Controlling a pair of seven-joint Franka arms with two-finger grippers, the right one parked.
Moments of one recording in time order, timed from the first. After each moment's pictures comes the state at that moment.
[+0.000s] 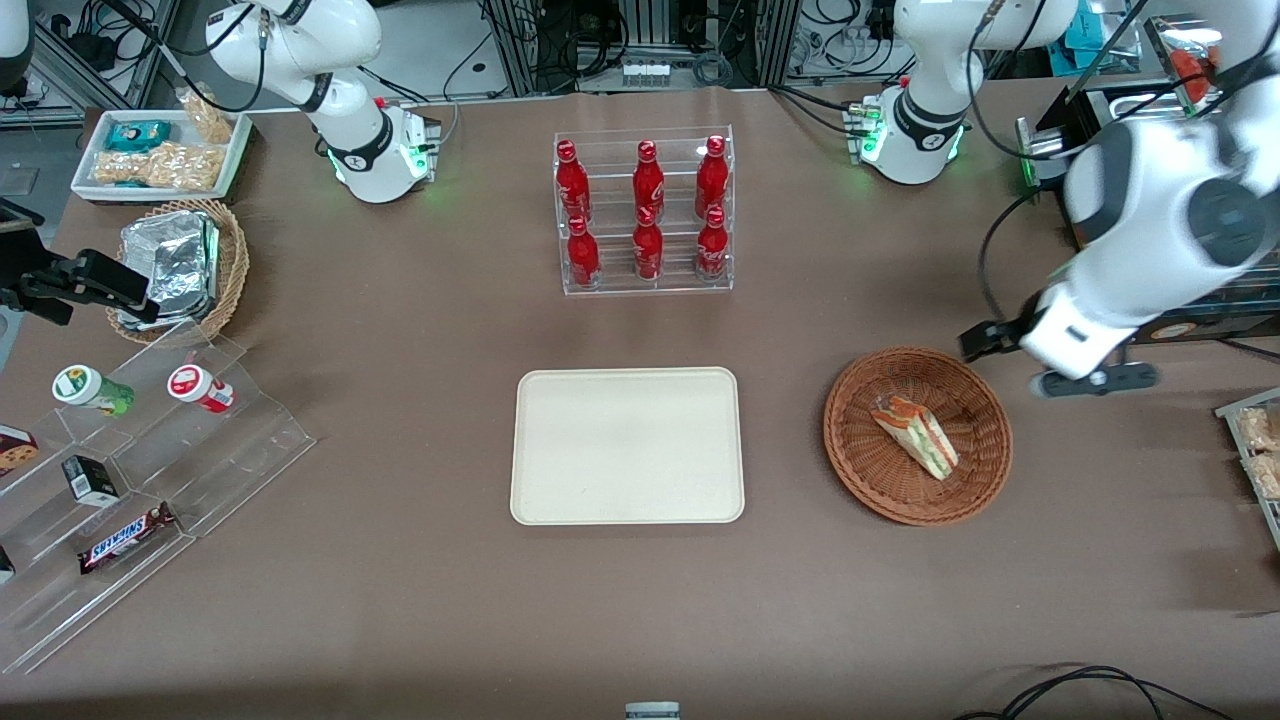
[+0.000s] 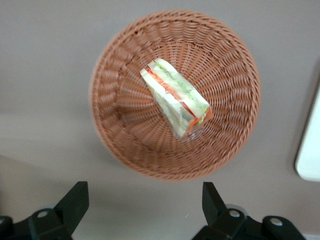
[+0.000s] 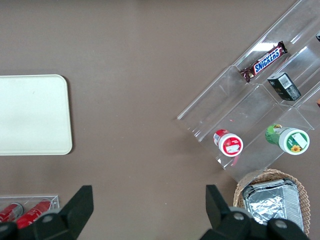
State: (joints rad) arm -0.10 0.05 -0.02 -2.07 -0.02 2.06 -0.29
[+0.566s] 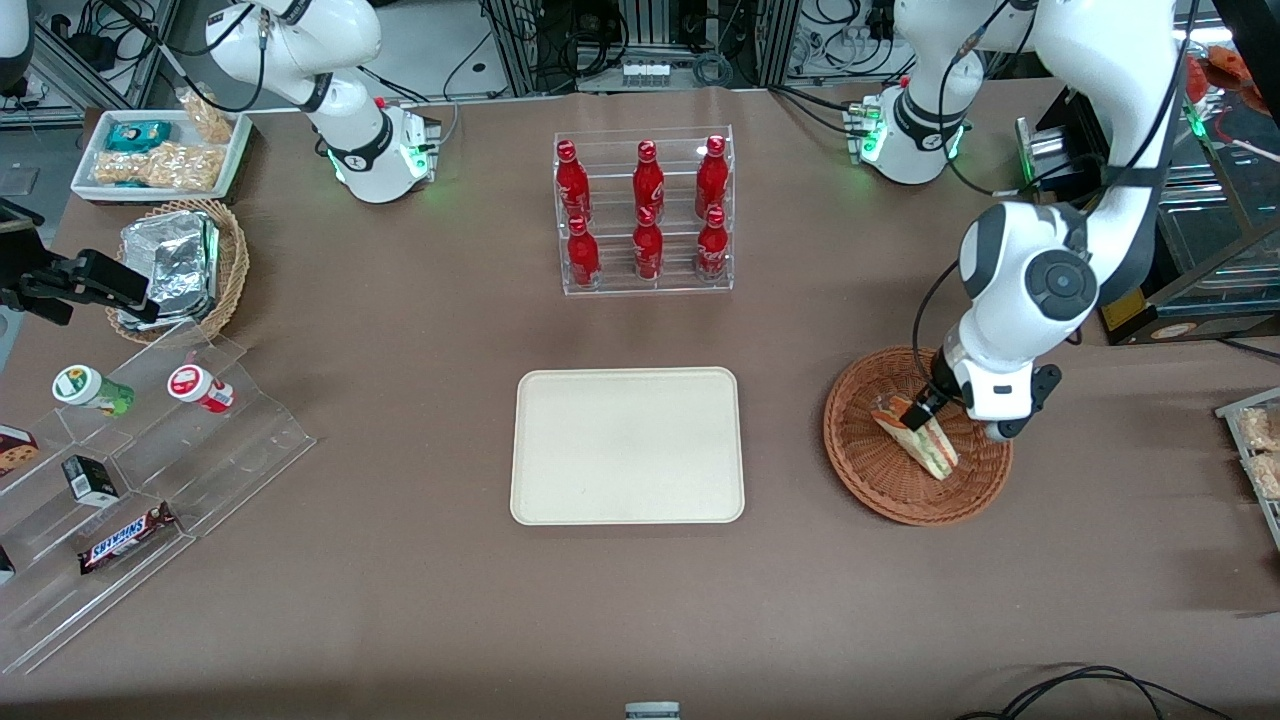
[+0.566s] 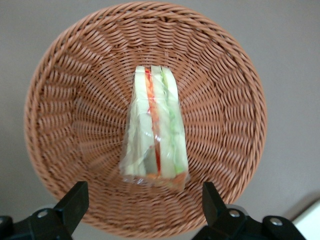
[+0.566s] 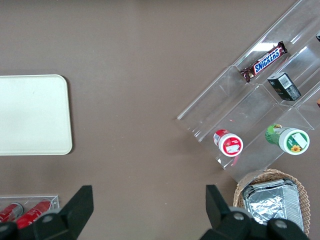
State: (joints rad) arm -0.18 0.23 -0.02 -2.13 -0.02 2.39 -1.05
